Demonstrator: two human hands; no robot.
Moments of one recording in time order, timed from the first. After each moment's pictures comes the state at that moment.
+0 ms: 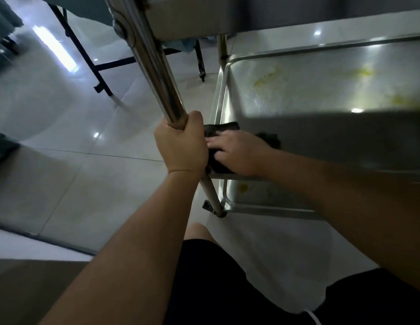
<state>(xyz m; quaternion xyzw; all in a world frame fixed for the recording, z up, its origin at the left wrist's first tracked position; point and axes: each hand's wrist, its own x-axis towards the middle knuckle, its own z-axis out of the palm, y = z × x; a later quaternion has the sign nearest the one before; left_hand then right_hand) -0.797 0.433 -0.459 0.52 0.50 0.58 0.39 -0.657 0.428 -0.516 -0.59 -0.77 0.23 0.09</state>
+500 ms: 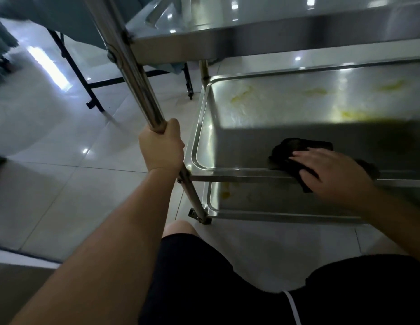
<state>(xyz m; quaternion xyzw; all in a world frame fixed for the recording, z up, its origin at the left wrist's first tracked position) -0.801 0.424 -0.457 0.53 0.55 0.53 0.38 -0.486 0.244 -0.534 -0.75 -0.66 0.06 0.07</state>
